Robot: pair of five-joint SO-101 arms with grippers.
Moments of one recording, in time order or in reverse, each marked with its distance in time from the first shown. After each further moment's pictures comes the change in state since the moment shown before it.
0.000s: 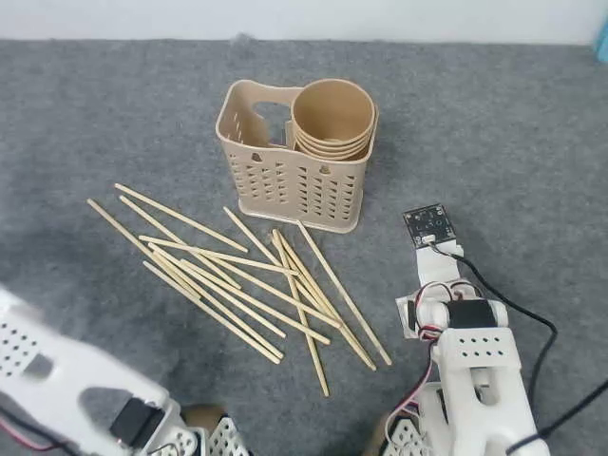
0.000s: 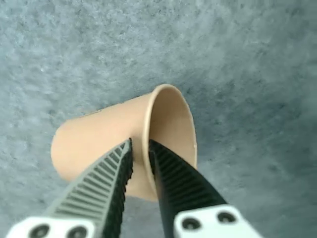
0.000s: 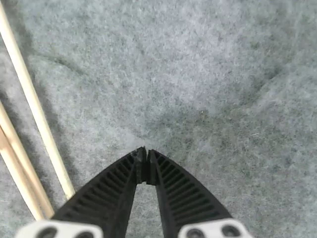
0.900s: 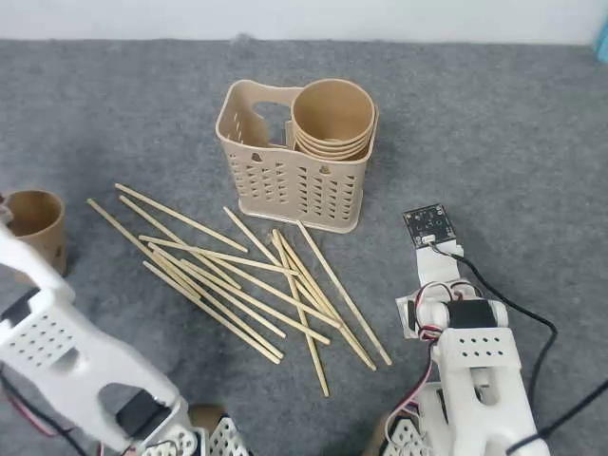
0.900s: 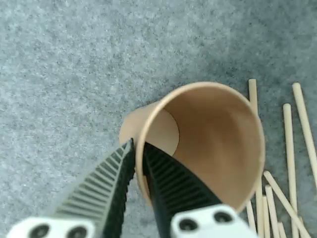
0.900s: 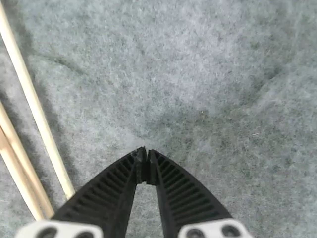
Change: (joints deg) left arm 13.5 -18.0 26.1 -0.7 17.0; right arm 0.0 0.0 0.0 0.0 0.0
